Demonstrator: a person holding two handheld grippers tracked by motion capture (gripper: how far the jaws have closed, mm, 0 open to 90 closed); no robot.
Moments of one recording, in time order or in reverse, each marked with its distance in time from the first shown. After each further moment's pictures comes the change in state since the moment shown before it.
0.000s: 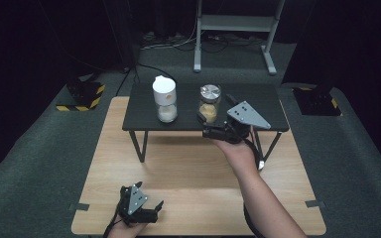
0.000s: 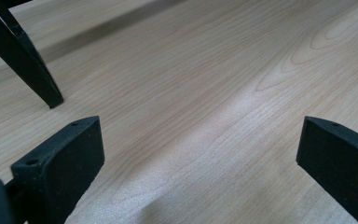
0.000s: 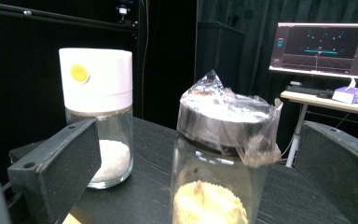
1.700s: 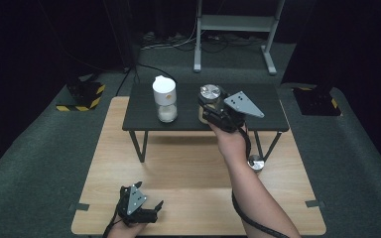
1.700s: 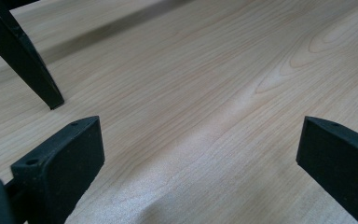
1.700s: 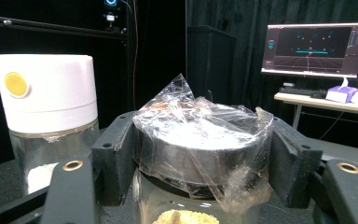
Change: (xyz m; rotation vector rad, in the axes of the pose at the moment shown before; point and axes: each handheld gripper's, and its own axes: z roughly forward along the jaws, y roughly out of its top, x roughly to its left) left arm 0.001 -0.001 -0.001 -0.013 -0.005 -0.009; right arm -0.015 -0.004 0.035 -0.029 -0.031 0.036
